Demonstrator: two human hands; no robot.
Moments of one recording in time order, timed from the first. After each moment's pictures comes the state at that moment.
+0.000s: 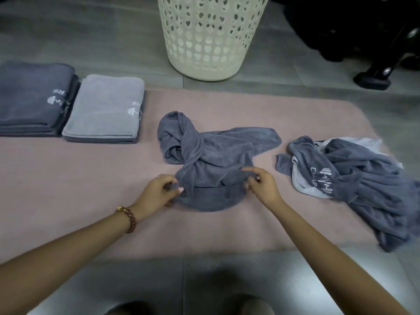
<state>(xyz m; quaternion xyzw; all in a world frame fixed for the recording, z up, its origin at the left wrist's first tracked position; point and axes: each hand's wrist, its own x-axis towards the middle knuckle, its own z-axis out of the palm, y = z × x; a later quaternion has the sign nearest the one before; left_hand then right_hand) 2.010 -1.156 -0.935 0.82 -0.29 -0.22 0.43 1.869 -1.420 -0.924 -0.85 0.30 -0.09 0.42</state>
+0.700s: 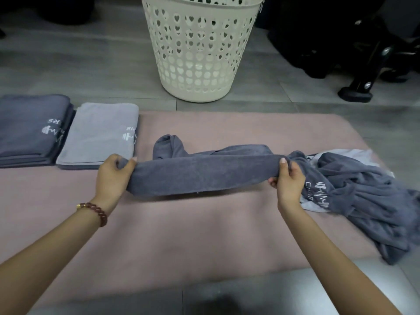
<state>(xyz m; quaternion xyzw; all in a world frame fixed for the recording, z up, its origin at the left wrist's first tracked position) 2.086 -1.149 -0.867 0.85 -0.08 -0.04 0.51 1.881 -1.438 -0.860 -0.61 0.42 -0.40 0.55</state>
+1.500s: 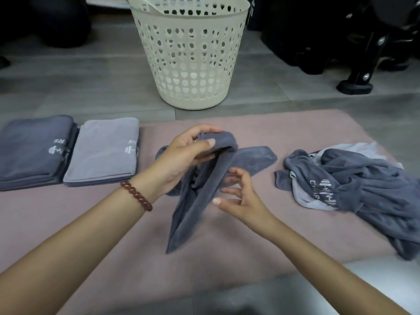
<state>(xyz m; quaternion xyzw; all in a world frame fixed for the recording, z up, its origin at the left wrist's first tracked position) 2.017 -1.243 -0.744 0.58 -0.28 -0.37 0.67 1.877 -1.343 -0.824 -0.73 0.16 -0.10 0.66</state>
